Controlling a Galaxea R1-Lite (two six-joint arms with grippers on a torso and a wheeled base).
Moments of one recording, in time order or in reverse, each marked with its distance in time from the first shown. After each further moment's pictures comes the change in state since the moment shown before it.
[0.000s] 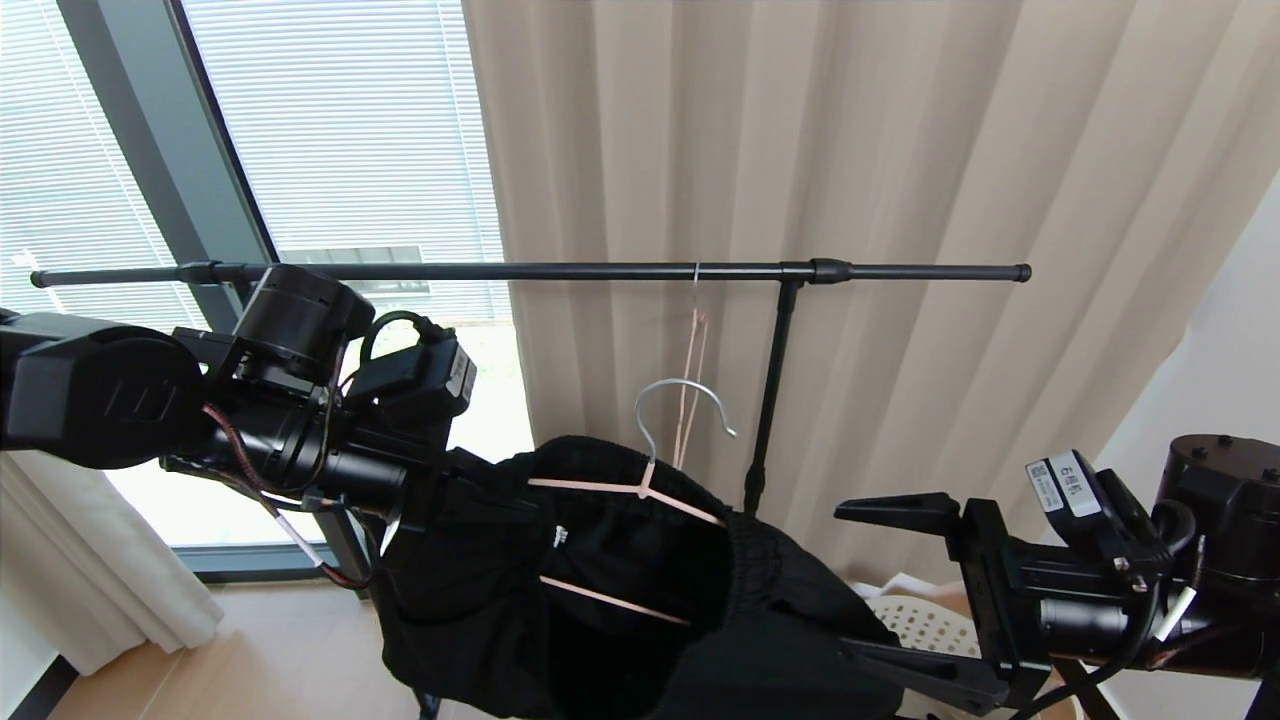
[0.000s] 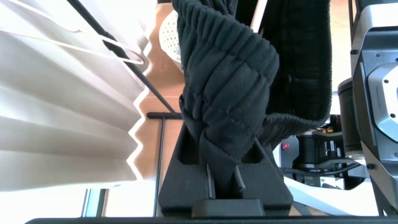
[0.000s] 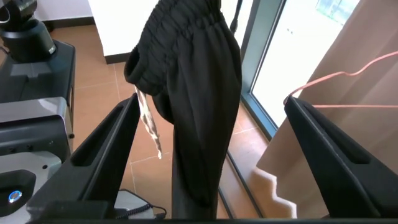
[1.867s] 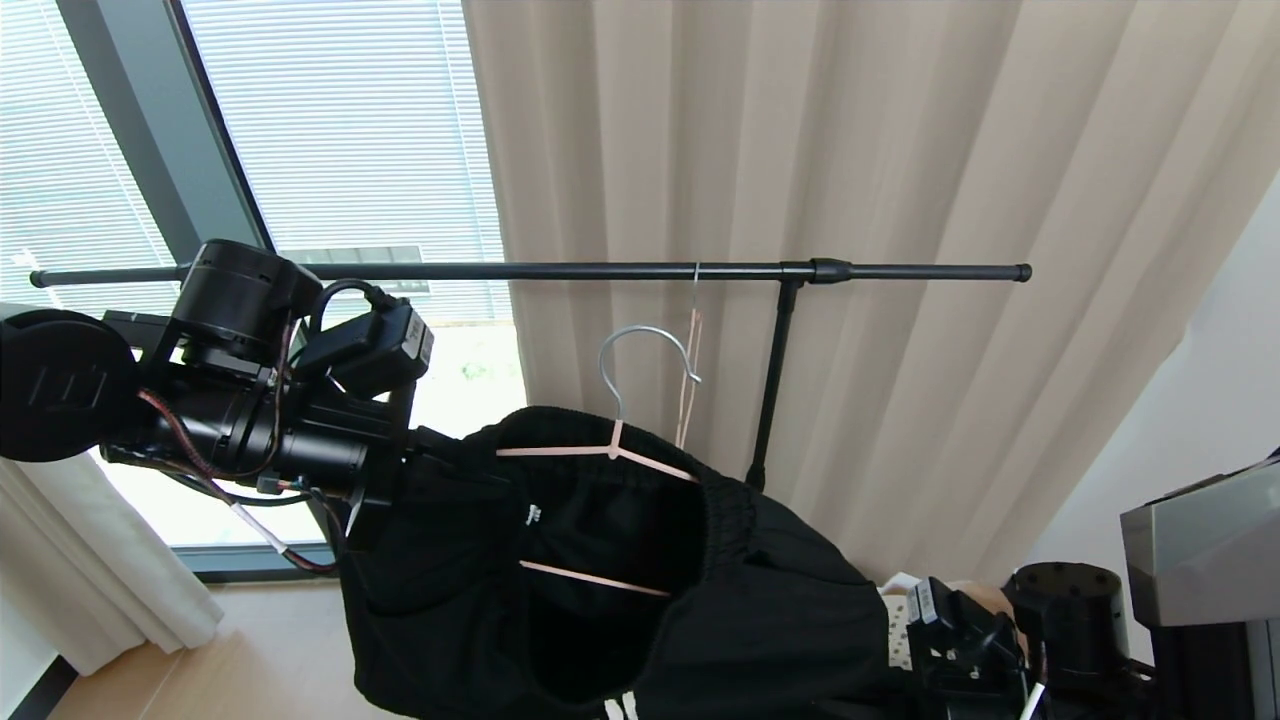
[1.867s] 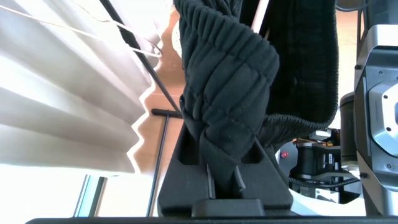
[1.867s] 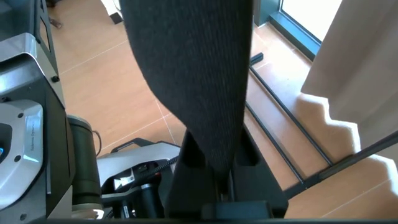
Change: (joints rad) left arm 0.064 -0.053 0.005 -0.001 -0.005 -0.085; right arm -0.022 0.588 0.230 -0.488 -0.064 0.021
